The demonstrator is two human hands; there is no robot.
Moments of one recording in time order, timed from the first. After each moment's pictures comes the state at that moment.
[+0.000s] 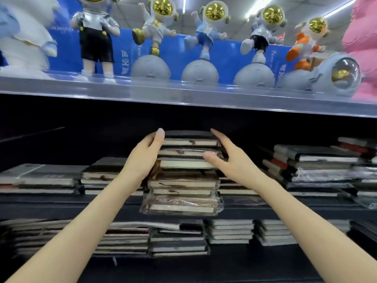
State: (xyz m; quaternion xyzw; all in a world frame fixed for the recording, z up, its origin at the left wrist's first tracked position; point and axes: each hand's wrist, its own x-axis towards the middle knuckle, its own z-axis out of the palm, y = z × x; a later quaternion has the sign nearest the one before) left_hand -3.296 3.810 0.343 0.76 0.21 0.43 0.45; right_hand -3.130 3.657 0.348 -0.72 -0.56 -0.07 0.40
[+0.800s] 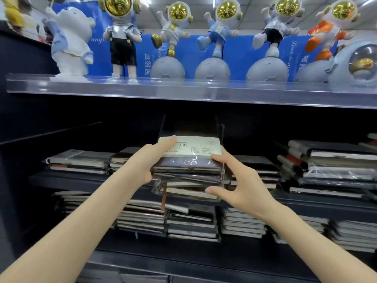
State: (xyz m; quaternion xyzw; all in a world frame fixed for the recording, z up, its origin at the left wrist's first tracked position) left_hand -3.325 3.759 0.350 0.62 0.33 0.36 0.62; right_hand -3.159 3.606 0.306 -0.61 -0.67 -0.09 0.41
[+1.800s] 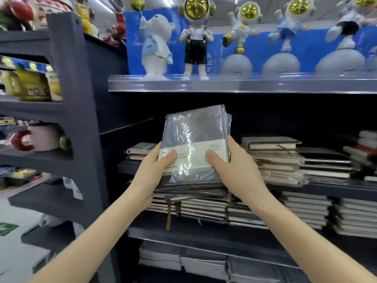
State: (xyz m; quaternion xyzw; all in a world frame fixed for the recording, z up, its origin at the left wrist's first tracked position) left_hand -3.525 3.793 0.307 0.66 0.22 0.45 0.56; right_hand -3.380 3.689 0.320 -0.68 -0.53 0.01 0.50
